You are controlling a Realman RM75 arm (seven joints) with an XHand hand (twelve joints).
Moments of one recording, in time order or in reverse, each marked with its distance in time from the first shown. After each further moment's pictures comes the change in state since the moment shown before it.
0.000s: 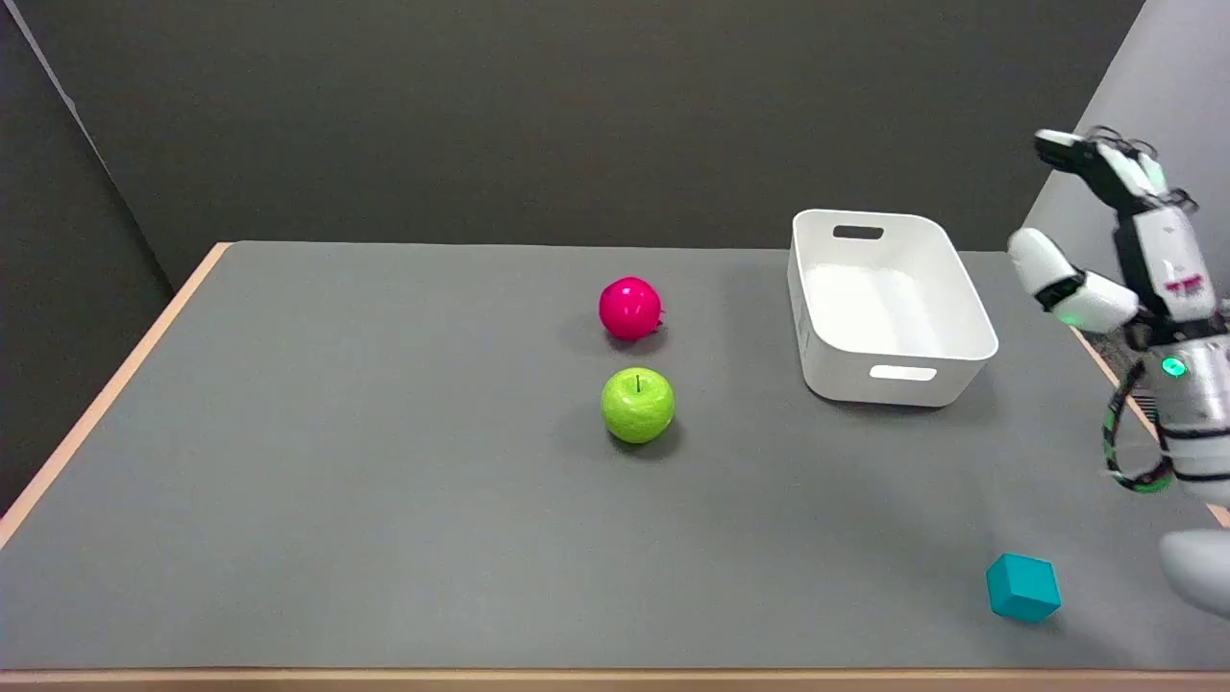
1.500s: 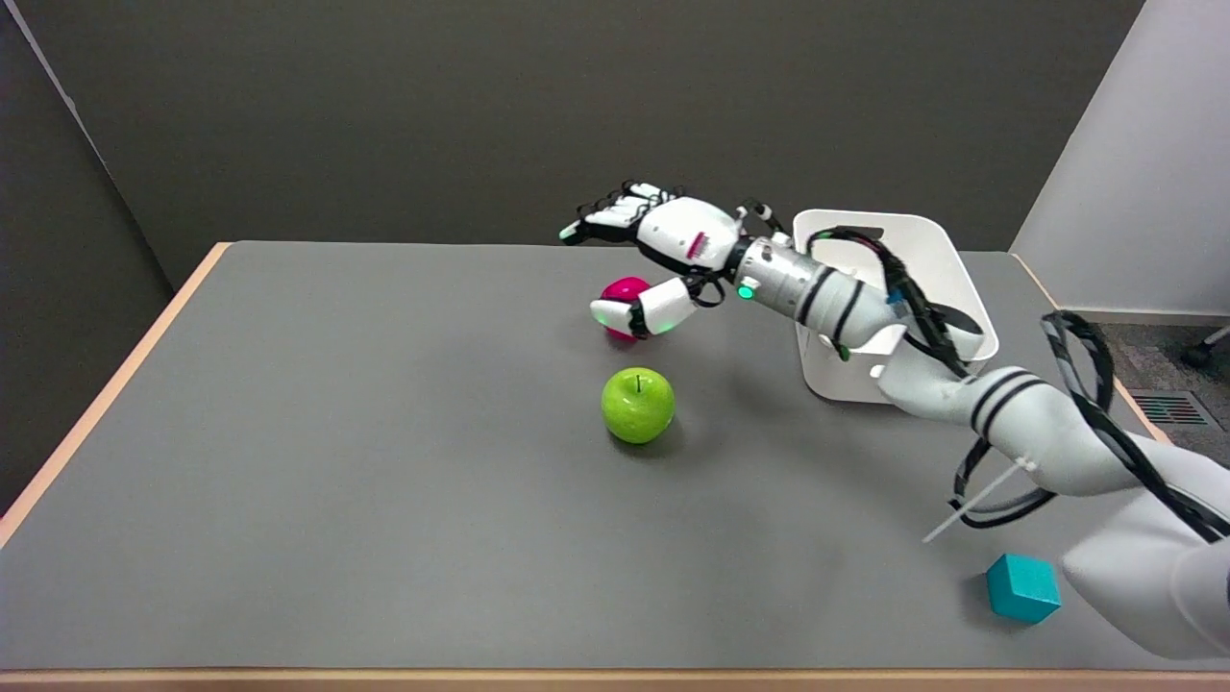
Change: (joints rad) arm 0.718 -0.209 -0.618 0.126 -0.928 -0.715 0.221
